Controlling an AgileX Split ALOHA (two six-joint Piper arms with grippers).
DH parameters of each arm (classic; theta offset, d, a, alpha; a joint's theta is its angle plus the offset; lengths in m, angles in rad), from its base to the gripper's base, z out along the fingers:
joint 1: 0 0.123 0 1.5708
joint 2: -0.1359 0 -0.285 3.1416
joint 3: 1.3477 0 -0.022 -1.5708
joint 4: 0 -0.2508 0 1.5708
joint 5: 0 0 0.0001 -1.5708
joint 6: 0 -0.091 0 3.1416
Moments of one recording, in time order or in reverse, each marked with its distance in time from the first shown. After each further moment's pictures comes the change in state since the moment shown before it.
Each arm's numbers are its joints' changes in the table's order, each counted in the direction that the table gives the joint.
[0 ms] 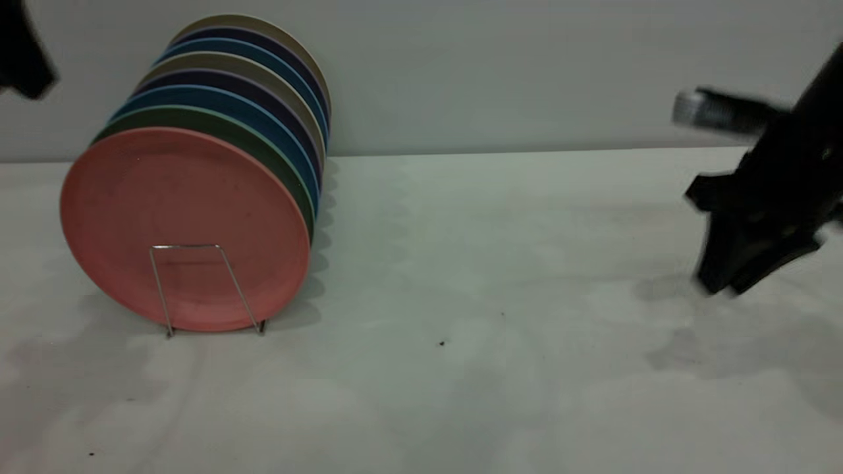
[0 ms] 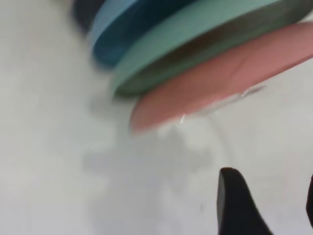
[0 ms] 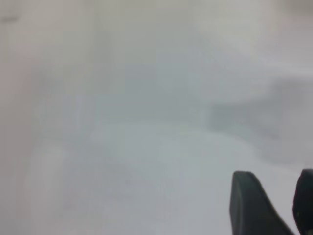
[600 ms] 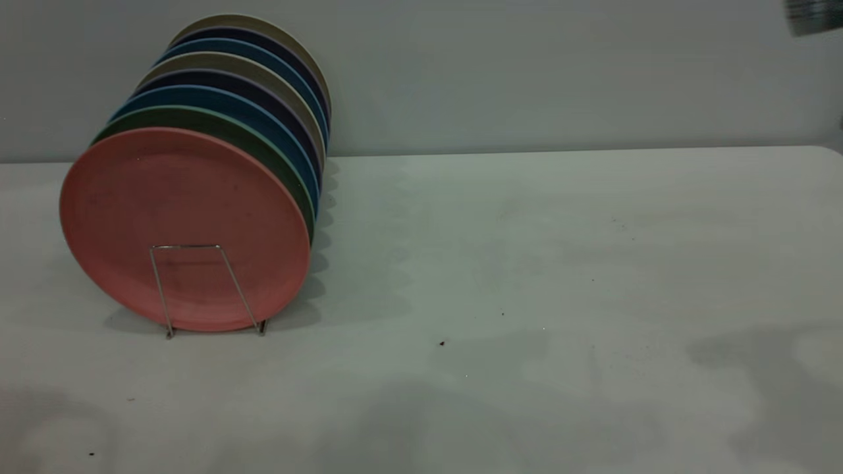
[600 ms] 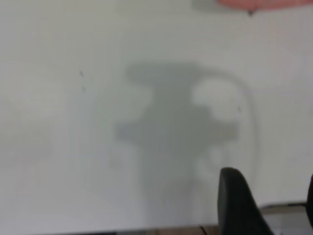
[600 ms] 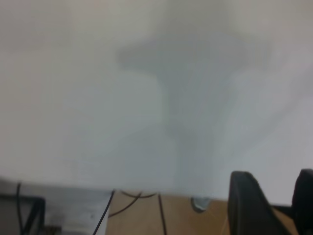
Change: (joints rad) left arm 0.000 0.348 0.266 -0.209 0.132 0.284; right arm 0.107 0.457 0.166 0.459 0.348 -0.415
